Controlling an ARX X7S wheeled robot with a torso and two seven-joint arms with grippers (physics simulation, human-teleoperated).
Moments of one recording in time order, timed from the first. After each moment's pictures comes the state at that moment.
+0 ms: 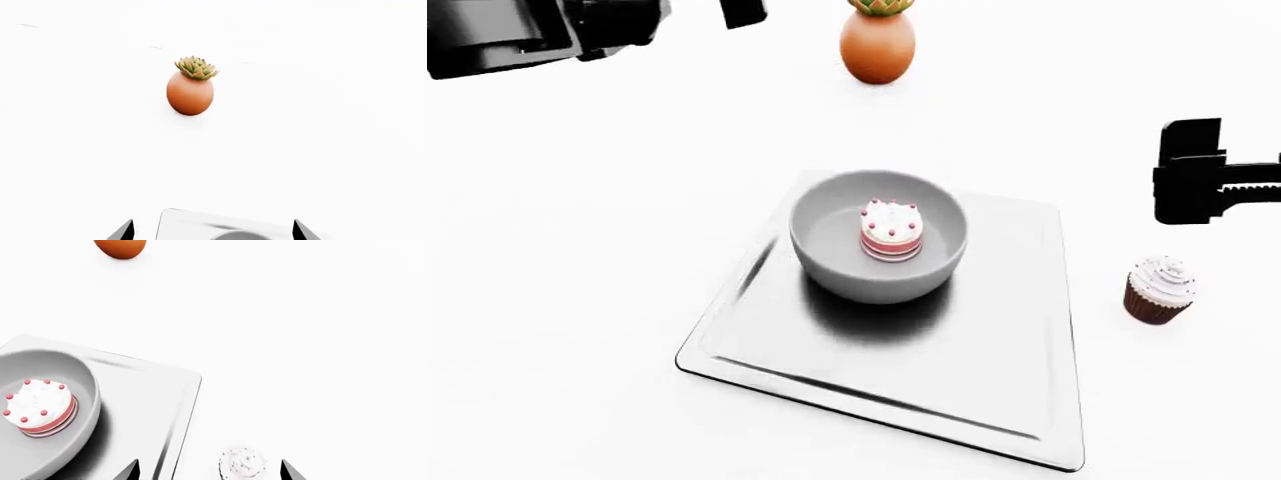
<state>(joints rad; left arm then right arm) -2.31 -0.61 2.07 -0.25 -2.45 -0.24 -0.34 1.79 1.08 -0.97 -0.06 2.39 1.13 1.28</state>
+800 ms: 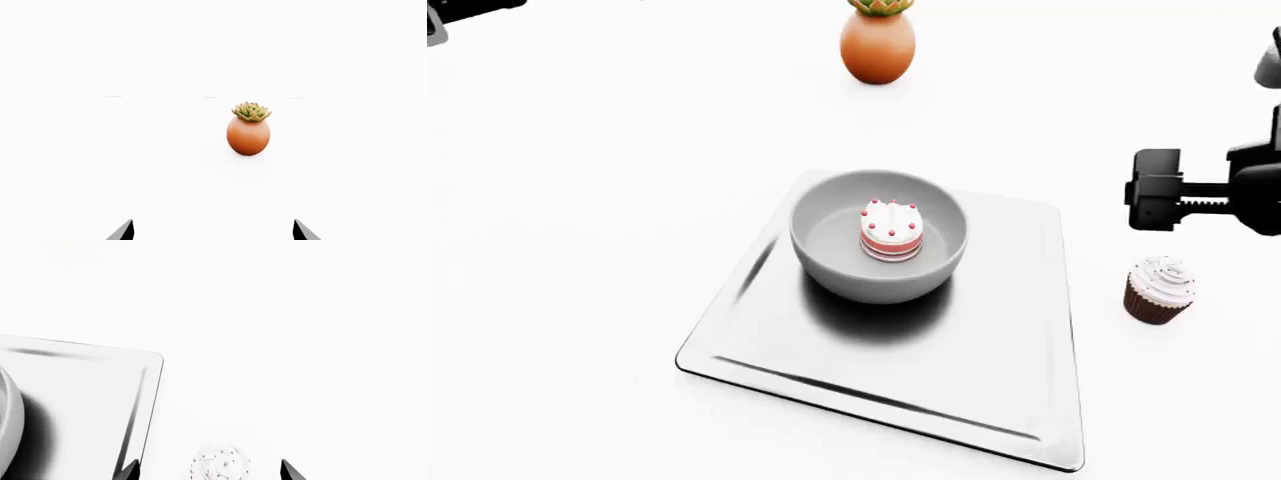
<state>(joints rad) -2.28 -0.84 1.73 -0.06 -2.11 -0.41 -0.64 1.69 0.98 -1.06 0.18 2.16 1.10 1.16</state>
